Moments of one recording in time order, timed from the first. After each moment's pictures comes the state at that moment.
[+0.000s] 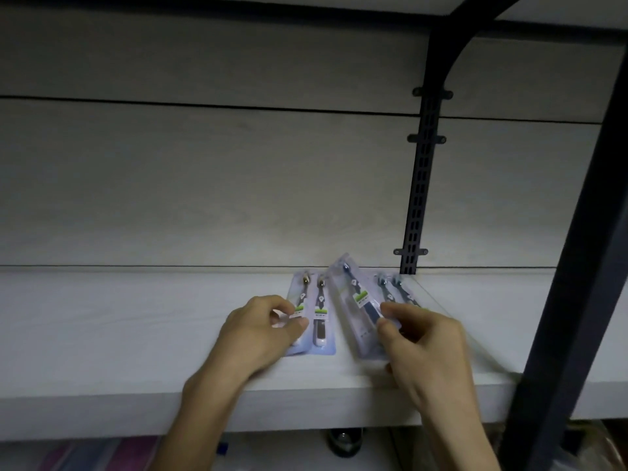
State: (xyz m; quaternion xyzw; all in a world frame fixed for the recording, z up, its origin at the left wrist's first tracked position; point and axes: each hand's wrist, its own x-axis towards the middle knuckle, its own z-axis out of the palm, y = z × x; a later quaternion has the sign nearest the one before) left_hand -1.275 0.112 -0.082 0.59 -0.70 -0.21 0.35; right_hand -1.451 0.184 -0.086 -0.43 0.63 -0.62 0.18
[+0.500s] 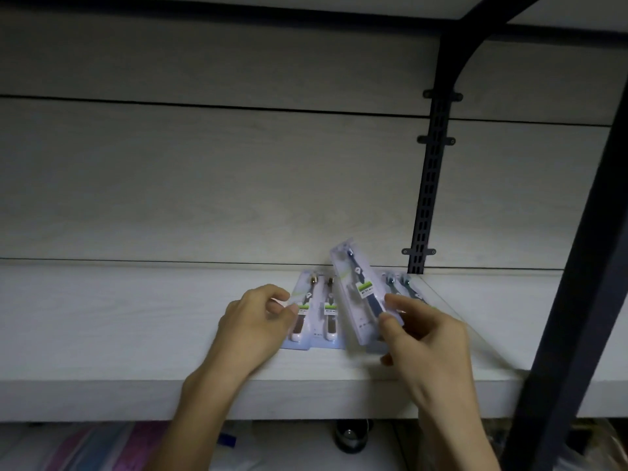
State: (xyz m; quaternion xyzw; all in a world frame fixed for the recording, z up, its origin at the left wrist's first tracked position) left_hand -1.260 0.121 -0.080 0.58 -0.68 -0.18 0.41; right_hand -1.438 0.194 -0.081 -0.44 0.58 -0.65 0.23
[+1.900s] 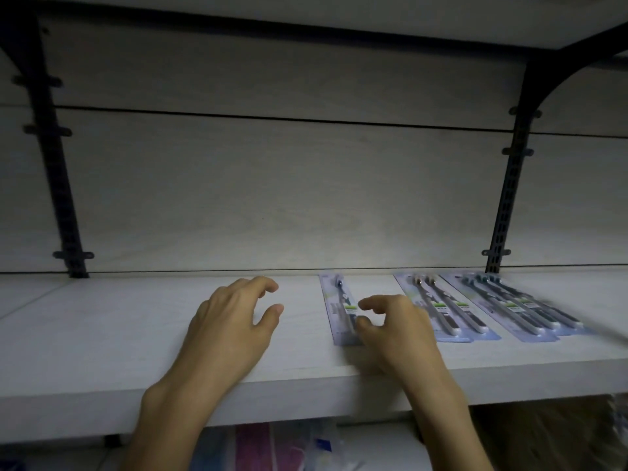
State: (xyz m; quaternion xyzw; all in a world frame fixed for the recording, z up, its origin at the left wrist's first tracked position) left_hand -1.015 0.121 -0.063 0.54 -0.76 -0.01 0.37; right_hand -1.214 0.145 -0.077 -0.58 0.72 -0.38 0.02
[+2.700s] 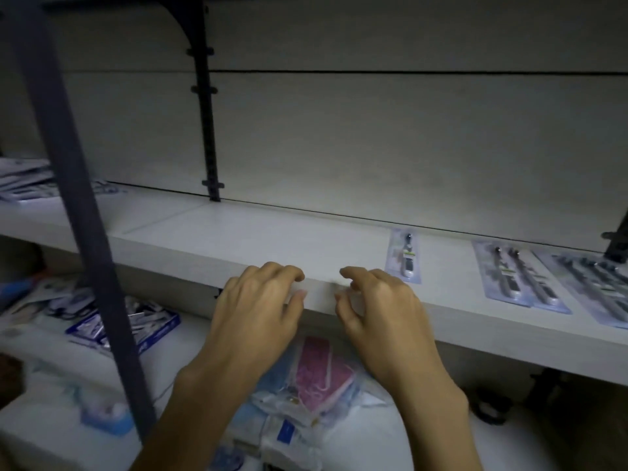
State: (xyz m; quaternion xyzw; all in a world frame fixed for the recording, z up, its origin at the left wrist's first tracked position) left_hand -1.012 0.246 -0.100 0.63 -0.69 0.12 0.34; right_hand -1.170 0.236 -0.091 -0.79 0.51 -0.35 -0.02
